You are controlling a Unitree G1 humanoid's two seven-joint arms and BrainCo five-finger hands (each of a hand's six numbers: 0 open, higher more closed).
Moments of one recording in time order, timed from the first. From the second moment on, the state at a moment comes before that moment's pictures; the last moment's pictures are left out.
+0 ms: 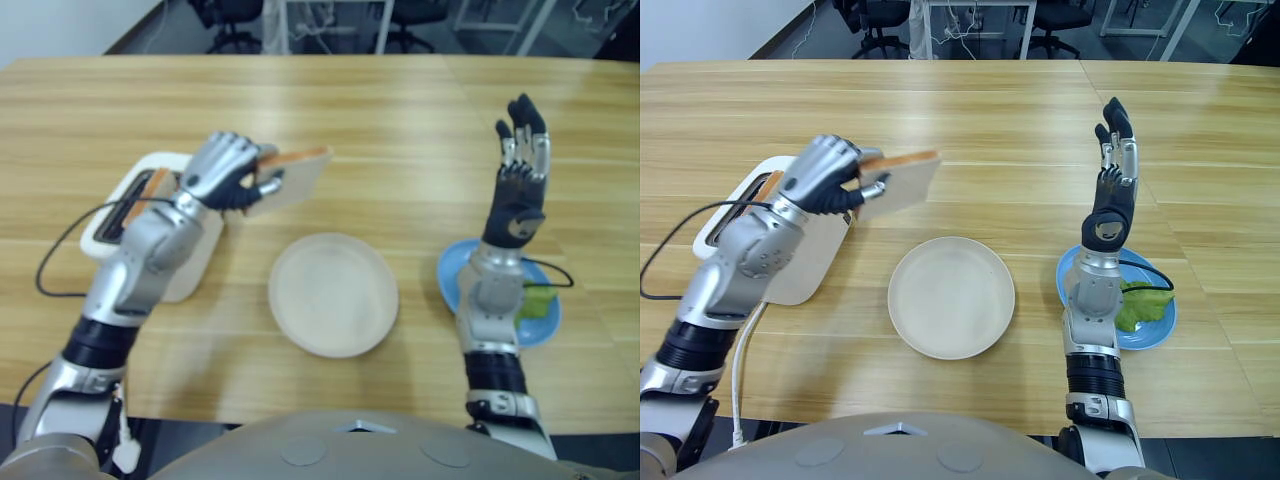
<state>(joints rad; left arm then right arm) -0.26 0.57 -0.21 -0.21 0.75 -0.32 -0.02 -0.13 -0.14 -0.19 0.10 -0.01 -0.93 -0.09</state>
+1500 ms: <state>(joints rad) -0.16 0.57 -0.40 -0.10 1.04 -0.36 0.40 -0.11 -0.21 -0.25 0.07 0.00 -0.86 -0.02</state>
